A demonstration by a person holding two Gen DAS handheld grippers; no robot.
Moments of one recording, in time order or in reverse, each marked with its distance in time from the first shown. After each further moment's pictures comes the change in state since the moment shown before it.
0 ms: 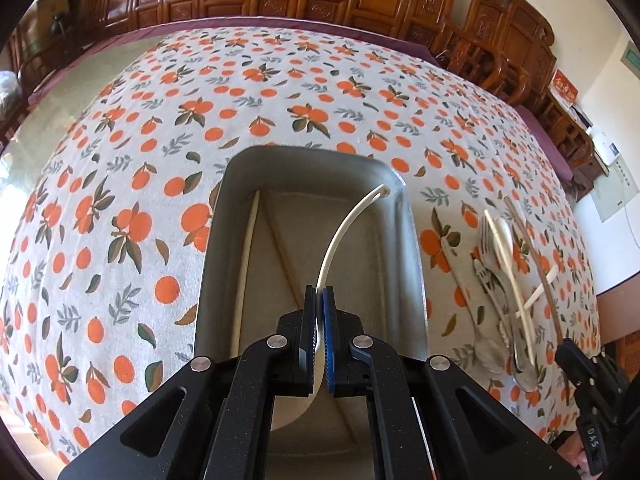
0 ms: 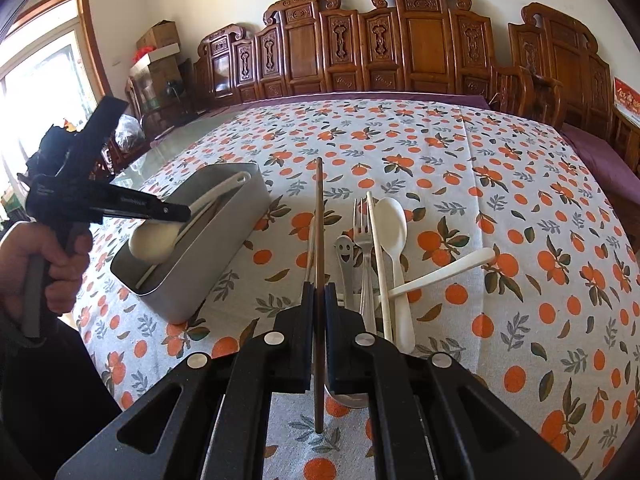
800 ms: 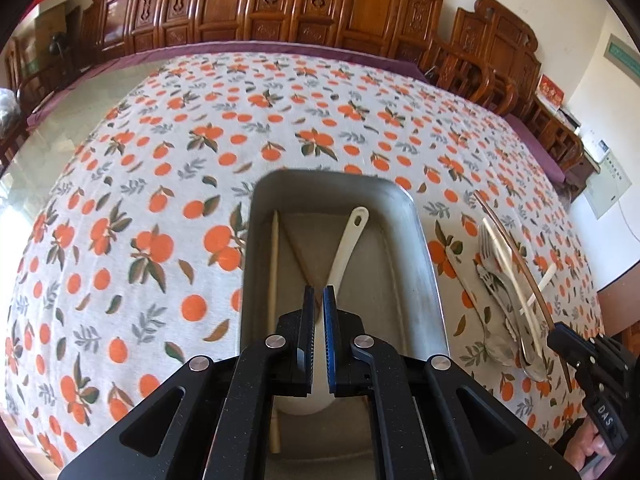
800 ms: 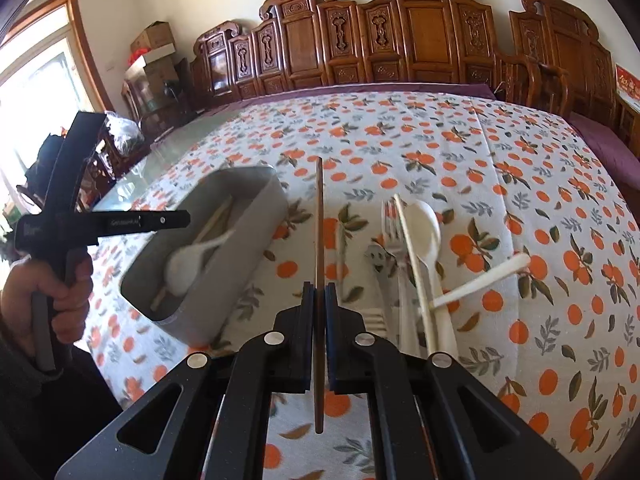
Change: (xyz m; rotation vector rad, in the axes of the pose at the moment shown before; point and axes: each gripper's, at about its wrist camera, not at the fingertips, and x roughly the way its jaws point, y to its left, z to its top) left arm -0.020 0.015 -0.003 0.050 -0.101 -0.012; right arm 0.017 0.028 0.021 0.040 0.024 0.026
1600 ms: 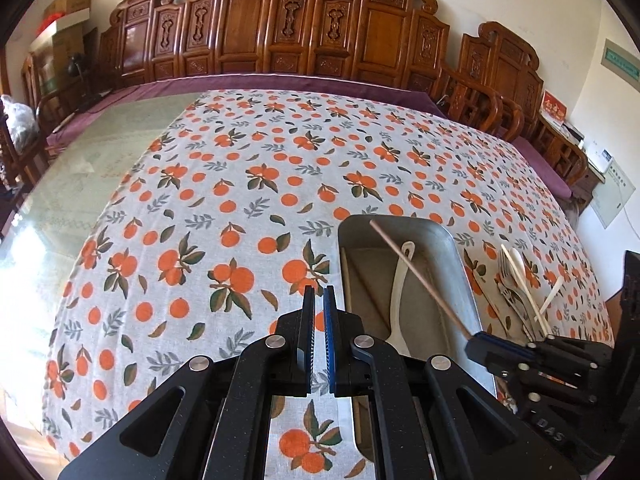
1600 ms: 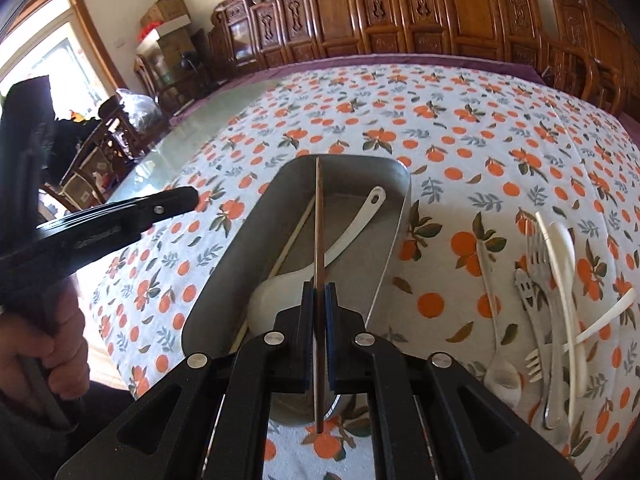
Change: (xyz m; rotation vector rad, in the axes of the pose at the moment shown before) left arm -0.042 0.048 0.006 0.013 -0.102 0.051; right arm 0.079 0.099 0.036 0.017 0.148 0.057
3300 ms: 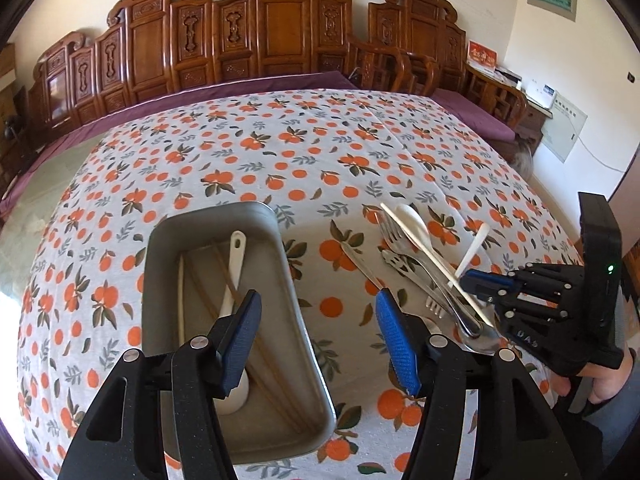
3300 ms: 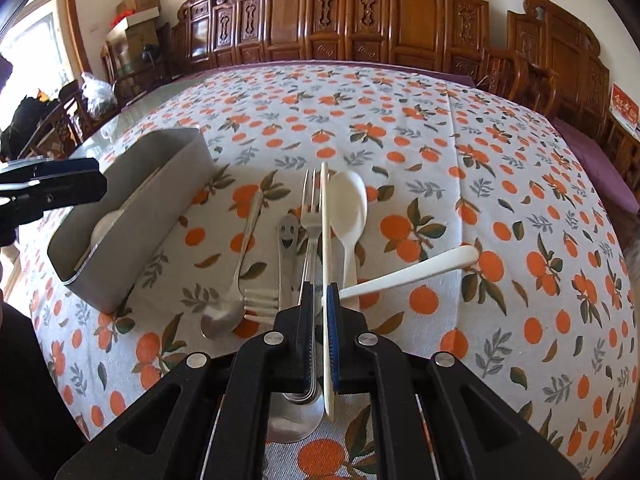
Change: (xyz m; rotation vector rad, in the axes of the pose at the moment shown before) left arm 0.007 -0.142 -0.025 0.234 0.016 -0.132; right arm -0.049 -0.153 -0.053 -0.098 -0.034 -0.208
